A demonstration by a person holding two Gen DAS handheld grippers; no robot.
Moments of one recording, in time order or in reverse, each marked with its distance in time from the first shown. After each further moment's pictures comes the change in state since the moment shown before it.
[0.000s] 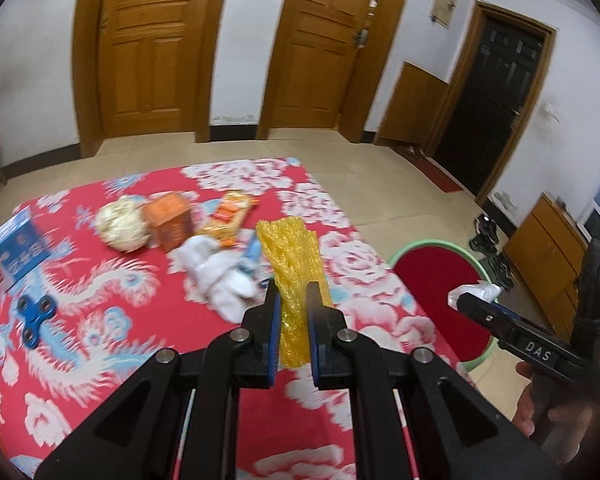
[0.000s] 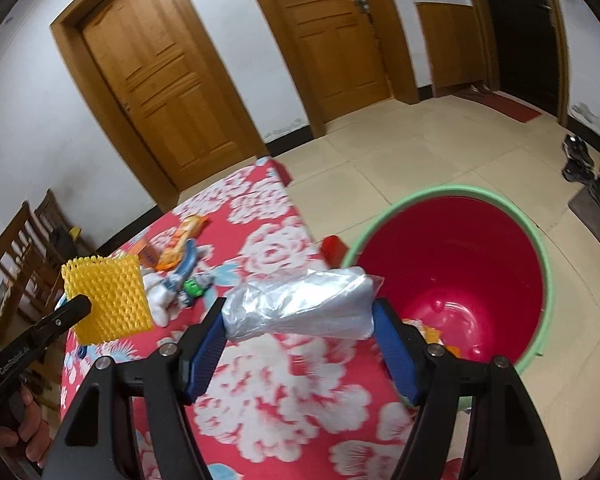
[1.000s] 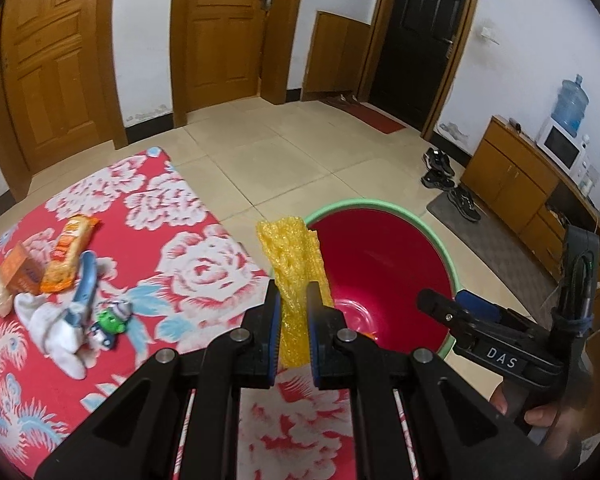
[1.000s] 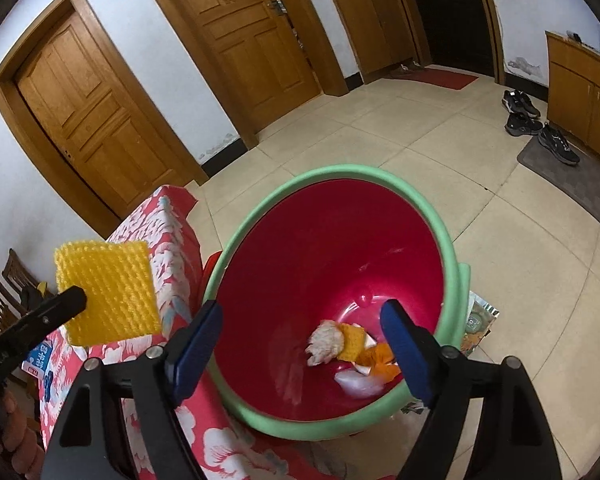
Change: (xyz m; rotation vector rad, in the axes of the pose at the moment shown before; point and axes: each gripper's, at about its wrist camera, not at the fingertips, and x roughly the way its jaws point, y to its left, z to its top) left arm 0.085 -0.132 0.005 0.239 0.133 -0.152; right arm 0.007 -0.115 -0.006 0.185 -0.031 -0.123
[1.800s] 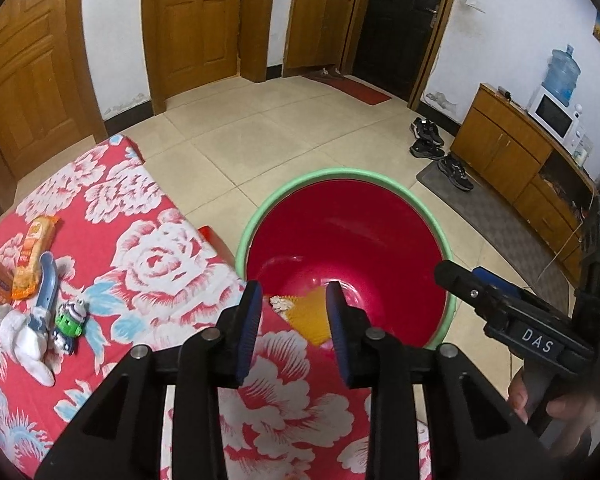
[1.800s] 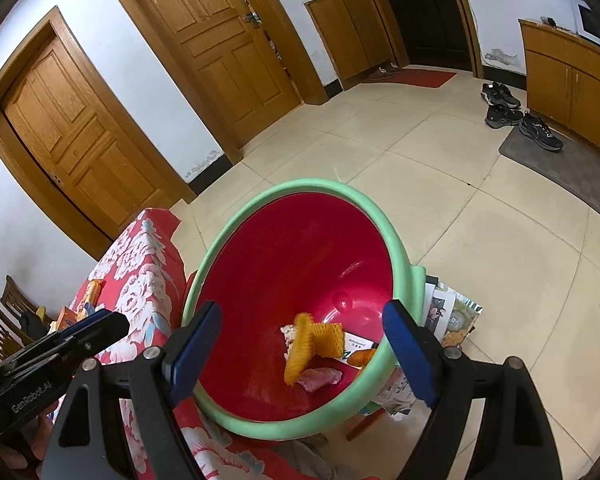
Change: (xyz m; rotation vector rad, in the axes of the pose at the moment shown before) left arm 0.030 -0.023 -0.004 0.053 0.093 -0.020; right arm -0.012 -0.026 0.002 0.068 -0.035 -0.018
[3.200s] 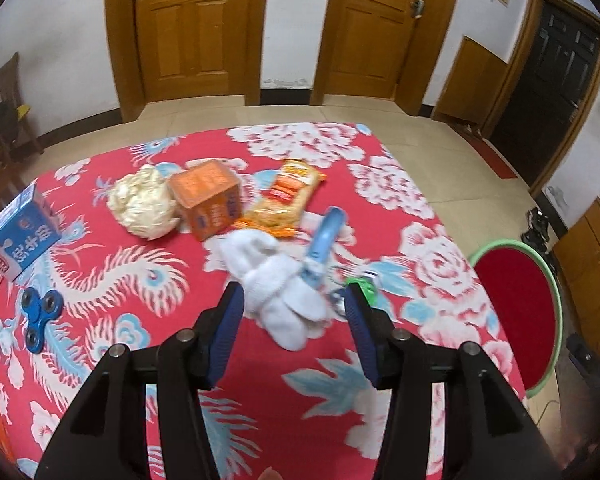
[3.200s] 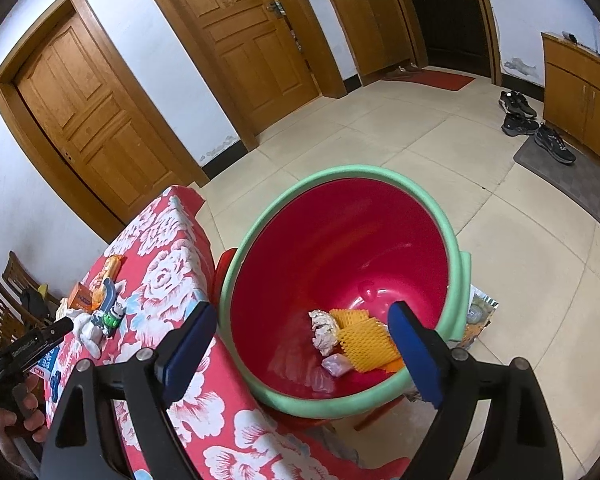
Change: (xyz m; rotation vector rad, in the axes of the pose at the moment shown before) left arm -0.070 0.189 -0.050 -0.427 -0.075 0.338; right arm -0.008 0.050 -0.012 -0.074 0.035 0.013
